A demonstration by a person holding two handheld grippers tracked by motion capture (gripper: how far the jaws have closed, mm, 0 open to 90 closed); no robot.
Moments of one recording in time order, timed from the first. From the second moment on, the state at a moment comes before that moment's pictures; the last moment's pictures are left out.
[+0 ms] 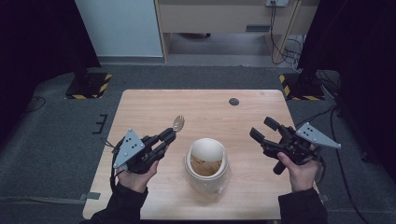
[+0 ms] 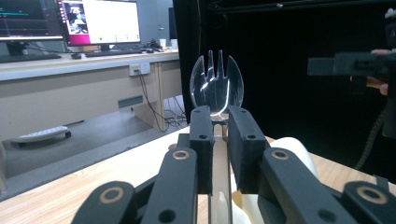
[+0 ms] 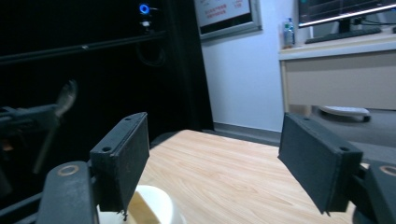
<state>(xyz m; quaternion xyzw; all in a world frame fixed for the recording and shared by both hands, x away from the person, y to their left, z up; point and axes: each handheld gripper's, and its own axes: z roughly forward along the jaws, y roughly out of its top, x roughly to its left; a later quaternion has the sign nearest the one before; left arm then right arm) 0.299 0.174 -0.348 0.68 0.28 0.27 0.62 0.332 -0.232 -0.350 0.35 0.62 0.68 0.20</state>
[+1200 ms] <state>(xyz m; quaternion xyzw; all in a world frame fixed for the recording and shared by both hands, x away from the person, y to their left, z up) 0.284 0.123 -0.356 0.71 0.21 0.25 0.62 0.322 -0.162 -0.327 0.29 0.66 0.68 0.11</state>
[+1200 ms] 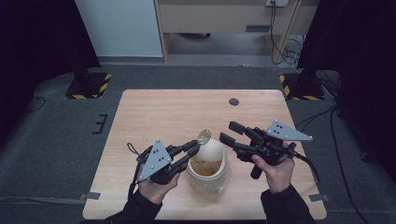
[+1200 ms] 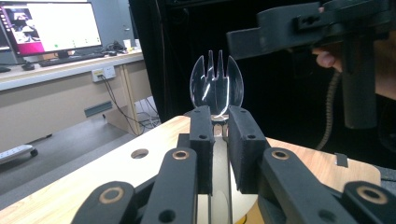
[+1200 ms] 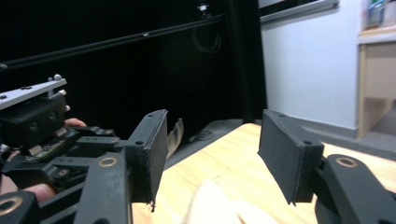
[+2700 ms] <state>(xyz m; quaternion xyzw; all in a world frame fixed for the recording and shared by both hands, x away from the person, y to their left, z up) 0.274 0.139 -0.364 0.69 0.23 0.23 0.65 0.313 -0.167 -0.323 0.30 0.64 0.71 0.06</state>
